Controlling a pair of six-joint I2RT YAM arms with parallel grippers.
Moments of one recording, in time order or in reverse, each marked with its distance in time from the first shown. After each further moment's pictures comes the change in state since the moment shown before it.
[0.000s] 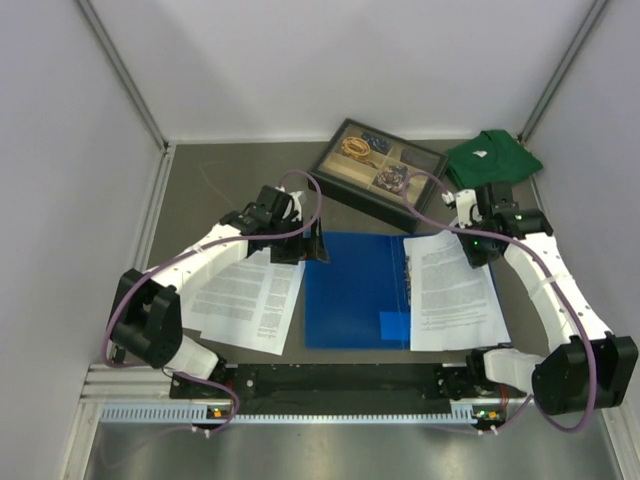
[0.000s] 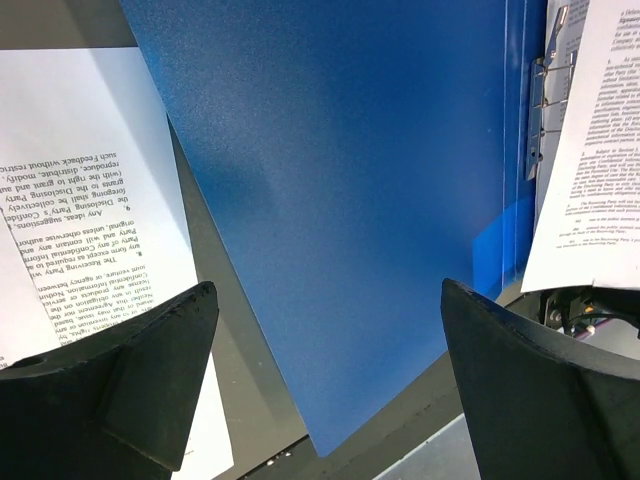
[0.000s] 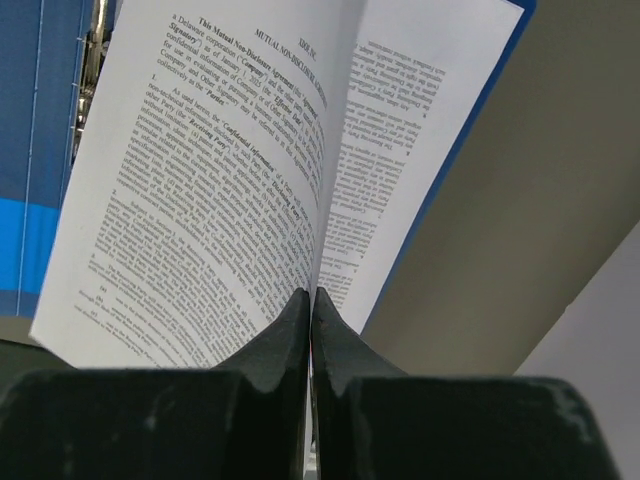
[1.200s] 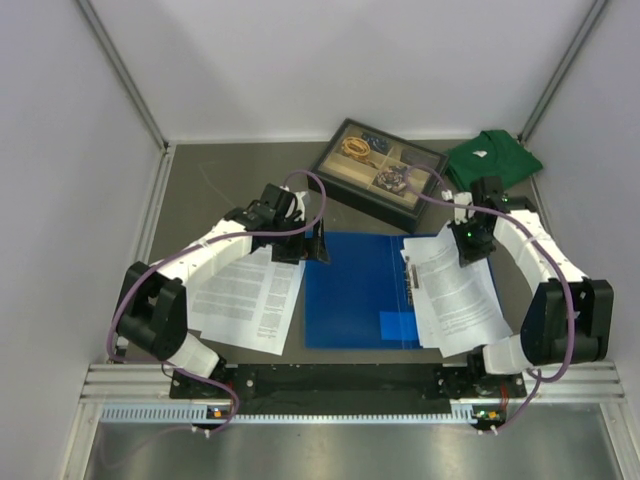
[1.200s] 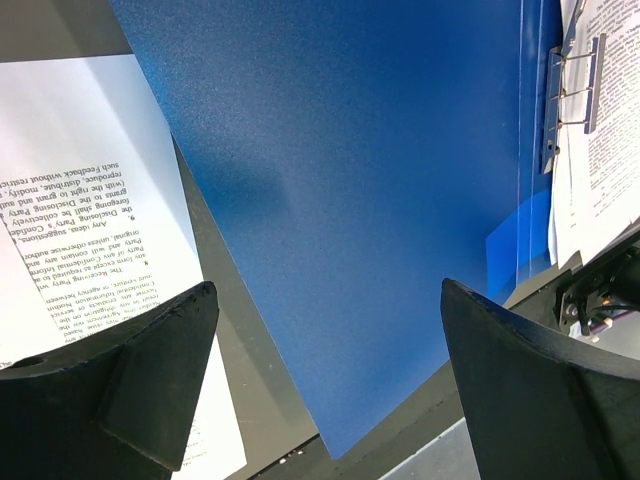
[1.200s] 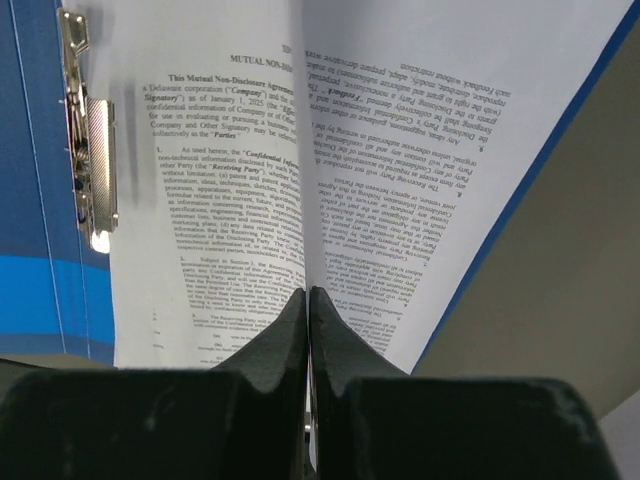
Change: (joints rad) left arm -0.001 0.048 0.030 -0.022 0.007 0.040; right arm -0.077 0.242 0.002 0.093 -0.098 0.048
